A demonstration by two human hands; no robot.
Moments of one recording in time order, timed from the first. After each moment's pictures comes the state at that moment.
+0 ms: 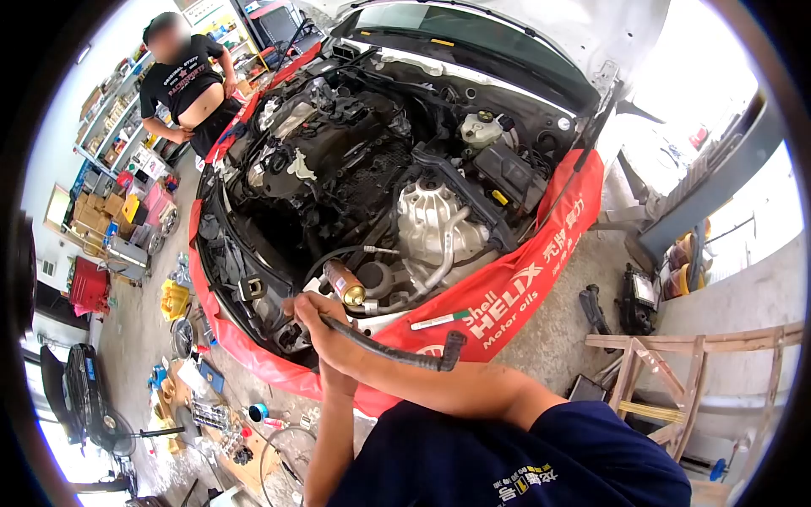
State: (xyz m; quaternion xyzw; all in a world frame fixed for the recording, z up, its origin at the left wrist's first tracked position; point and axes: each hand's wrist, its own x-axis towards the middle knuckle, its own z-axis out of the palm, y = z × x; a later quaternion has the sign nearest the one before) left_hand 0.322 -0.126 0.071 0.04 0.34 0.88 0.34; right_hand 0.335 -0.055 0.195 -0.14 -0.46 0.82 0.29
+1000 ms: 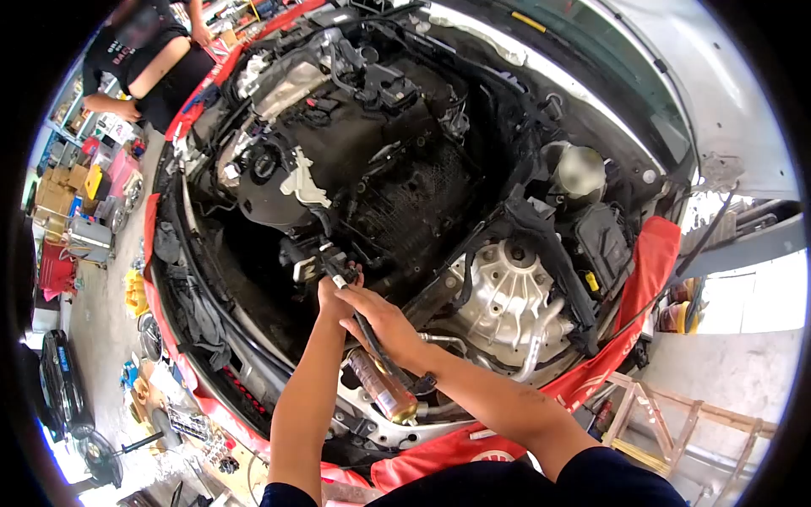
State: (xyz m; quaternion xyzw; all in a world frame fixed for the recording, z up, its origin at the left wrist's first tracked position) left_hand -0.043 0.064 -0.111 -0.27 0.36 0.81 0.37; right_hand 0.103 0.119 0.022 -0.07 -0.82 0.53 0.20
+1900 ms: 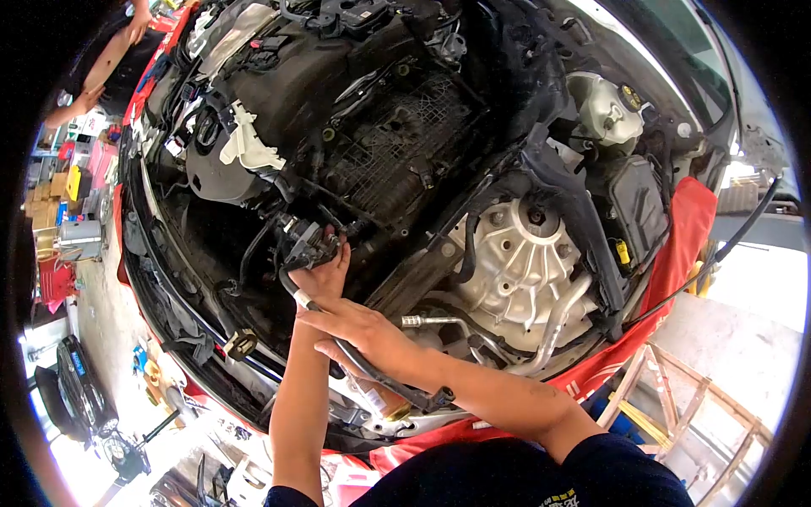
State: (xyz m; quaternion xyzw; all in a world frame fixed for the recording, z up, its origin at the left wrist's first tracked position) left_hand -0.018 0.064 -0.093 -0.27 0.30 0.84 0.37; right_hand 0.118 0.121 0.001 -0.02 -0.77 0.62 0.19
